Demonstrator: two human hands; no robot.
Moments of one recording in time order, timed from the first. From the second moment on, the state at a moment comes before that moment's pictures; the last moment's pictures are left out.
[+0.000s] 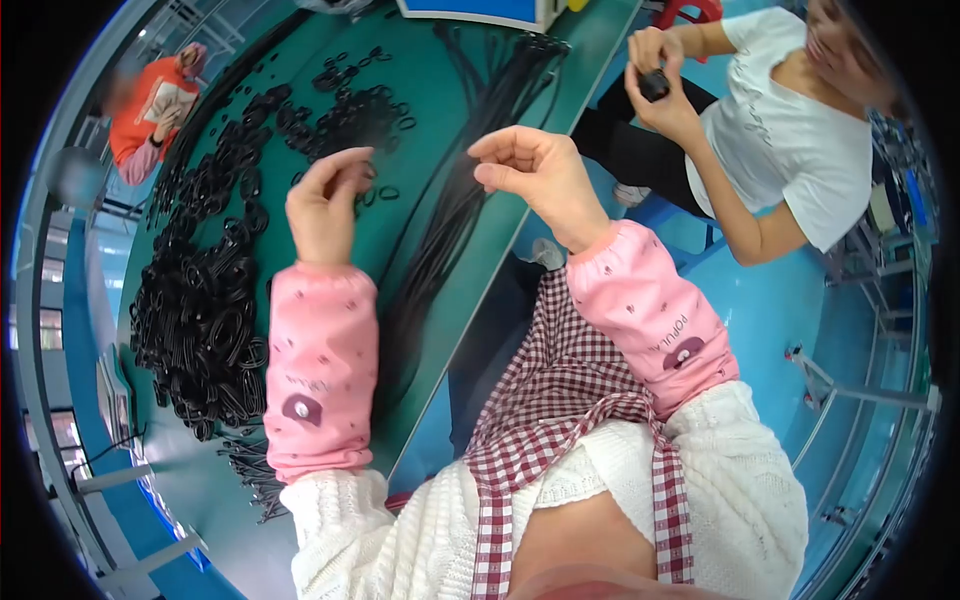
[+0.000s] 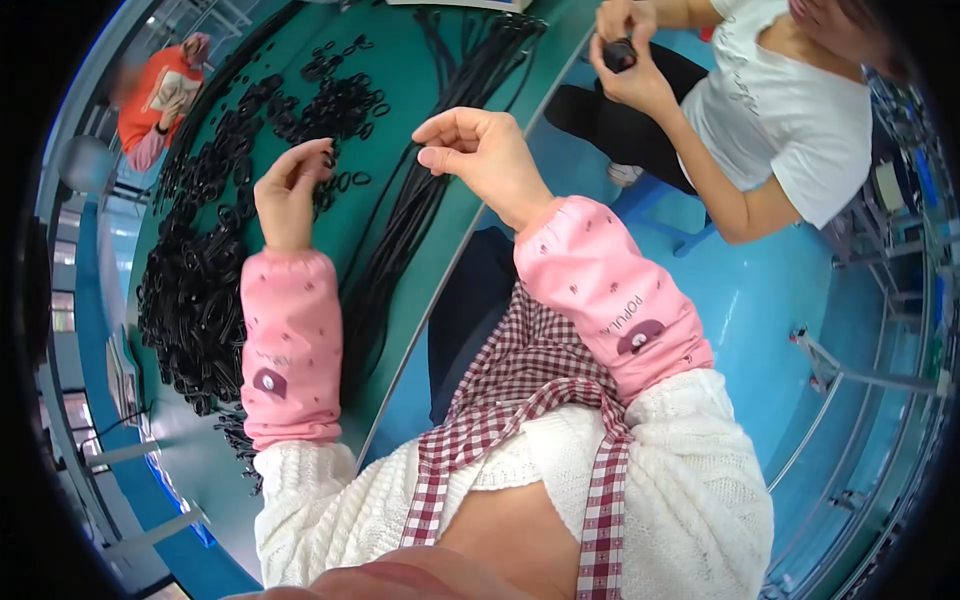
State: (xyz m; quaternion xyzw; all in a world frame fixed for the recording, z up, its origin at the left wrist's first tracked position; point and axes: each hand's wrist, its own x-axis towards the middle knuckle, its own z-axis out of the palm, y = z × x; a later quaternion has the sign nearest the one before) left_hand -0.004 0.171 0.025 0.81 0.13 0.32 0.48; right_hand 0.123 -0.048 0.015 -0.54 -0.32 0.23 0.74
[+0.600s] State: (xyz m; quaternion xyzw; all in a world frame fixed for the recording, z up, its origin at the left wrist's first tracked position) left_hand 0.026 0.056 0.032 0.58 0.00 0.03 0.81; right_hand 0.096 -0.114 0.034 -0.74 -0.33 -0.04 0.58
